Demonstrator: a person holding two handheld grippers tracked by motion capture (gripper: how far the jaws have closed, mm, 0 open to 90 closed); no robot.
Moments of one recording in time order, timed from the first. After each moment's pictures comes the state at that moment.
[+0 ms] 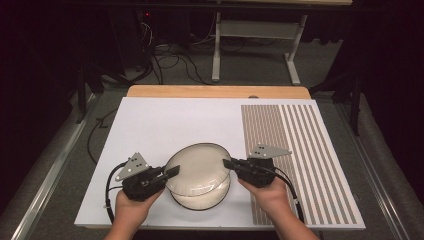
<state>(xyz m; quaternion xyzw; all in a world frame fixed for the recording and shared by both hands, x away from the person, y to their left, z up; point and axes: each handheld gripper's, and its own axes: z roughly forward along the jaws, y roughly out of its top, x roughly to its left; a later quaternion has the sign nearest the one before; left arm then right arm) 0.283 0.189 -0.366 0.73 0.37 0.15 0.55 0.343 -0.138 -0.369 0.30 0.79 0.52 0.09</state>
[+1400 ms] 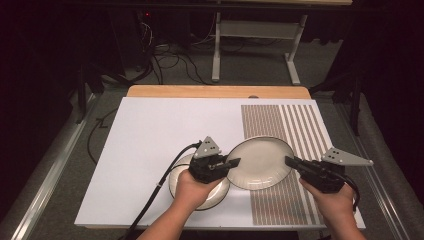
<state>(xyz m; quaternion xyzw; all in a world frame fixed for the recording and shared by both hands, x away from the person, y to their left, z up) 0.338 0.046 -0.353 0.78 0.31 0.09 0.53 0.323 -0.283 -0.347 0.37 0.75 0.52 0.17</state>
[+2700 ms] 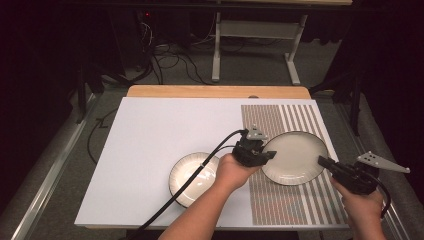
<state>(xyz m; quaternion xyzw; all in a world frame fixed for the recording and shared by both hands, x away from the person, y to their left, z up) 0.397 -0.055 -0.365 0.82 0.29 0.06 0.49 0.328 -0.368 -0.370 0.47 0.70 0.50 0.20</state>
